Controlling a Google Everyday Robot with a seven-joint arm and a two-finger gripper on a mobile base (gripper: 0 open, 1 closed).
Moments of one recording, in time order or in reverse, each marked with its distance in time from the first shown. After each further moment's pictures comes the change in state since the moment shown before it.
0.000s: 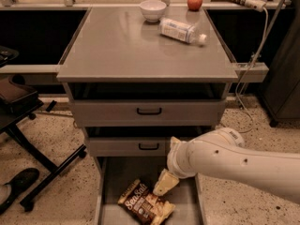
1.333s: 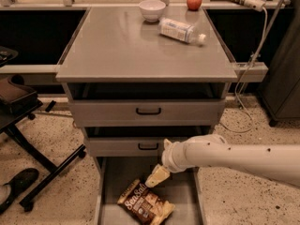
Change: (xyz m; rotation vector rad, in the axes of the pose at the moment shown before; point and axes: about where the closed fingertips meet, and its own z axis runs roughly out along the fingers) arm 0.000 -0.021 0.103 -0.081 -0.139 0.101
